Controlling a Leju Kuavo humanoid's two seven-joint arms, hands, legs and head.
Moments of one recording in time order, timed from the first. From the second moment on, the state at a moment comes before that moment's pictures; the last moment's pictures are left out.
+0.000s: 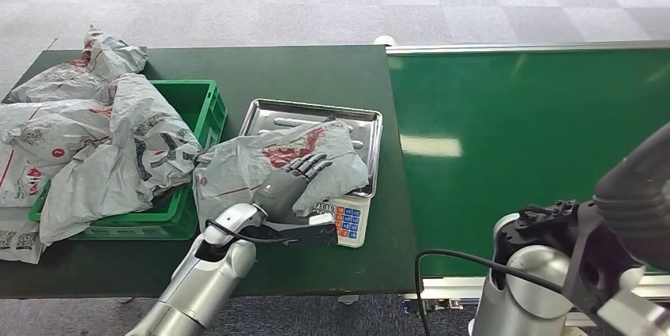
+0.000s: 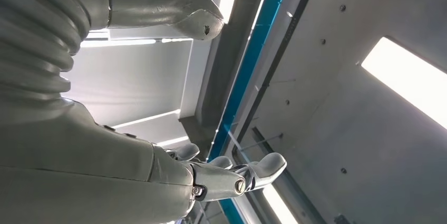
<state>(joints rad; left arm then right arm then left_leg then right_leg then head) -0.44 -0.17 -0.39 -0.90 -1.07 -0.01 -0.27 -0.28 0.35 0.00 -2.07 0.56 -0.70 -0.69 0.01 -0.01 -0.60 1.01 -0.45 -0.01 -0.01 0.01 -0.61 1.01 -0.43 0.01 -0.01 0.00</state>
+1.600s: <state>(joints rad) -0.43 -0.18 -0.08 -1.28 -1.18 0.69 -0.32 -0.24 0.34 0.00 -2.03 0.54 -0.70 -0.70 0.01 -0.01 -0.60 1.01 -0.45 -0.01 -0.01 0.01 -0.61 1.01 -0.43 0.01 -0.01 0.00</state>
